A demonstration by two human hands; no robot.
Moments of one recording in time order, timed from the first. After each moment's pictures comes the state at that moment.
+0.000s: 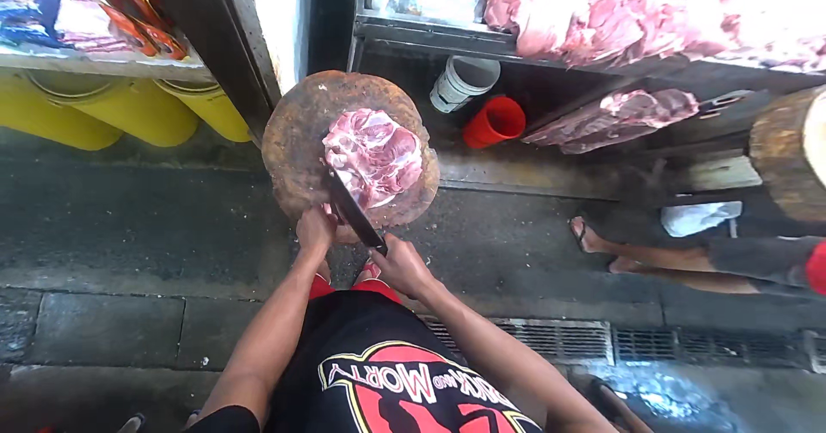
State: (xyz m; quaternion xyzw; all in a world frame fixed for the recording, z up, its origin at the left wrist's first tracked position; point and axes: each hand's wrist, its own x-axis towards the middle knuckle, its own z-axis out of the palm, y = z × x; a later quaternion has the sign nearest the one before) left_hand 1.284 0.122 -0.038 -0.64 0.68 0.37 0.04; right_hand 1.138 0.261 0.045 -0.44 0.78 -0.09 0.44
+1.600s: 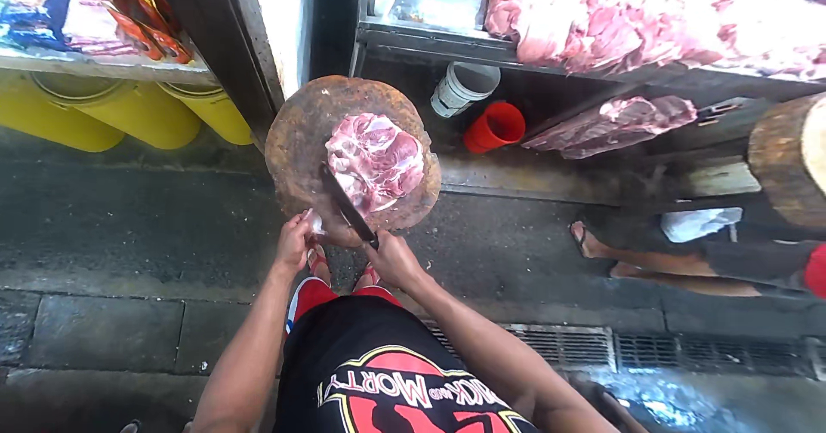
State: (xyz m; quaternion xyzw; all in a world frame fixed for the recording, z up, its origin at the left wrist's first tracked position) left_hand 1.344 0.126 -0.044 -0.52 0.32 0.75 -0.26; right_hand 1.147 0.238 0.039 -0.44 0.79 -0.06 0.42
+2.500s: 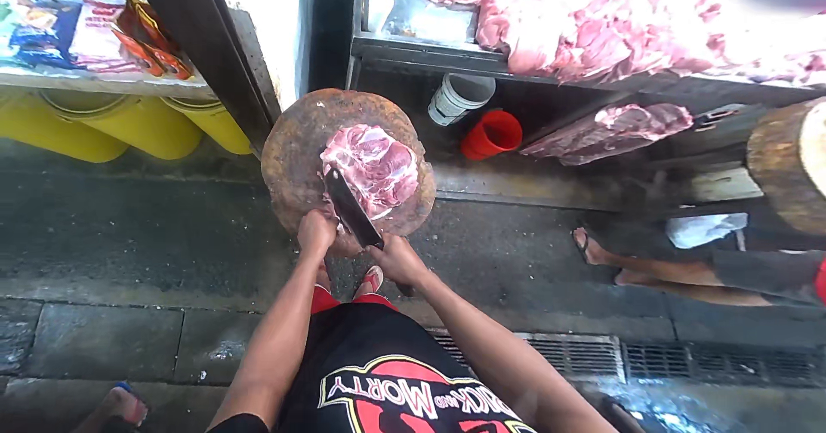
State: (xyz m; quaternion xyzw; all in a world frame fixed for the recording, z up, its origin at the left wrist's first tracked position) left_hand 1.267 0.099 -0.035 -0.65 0.64 0.41 0.06; right_hand 1.110 0.232 0.023 -0.42 0.77 -0.11 0.48
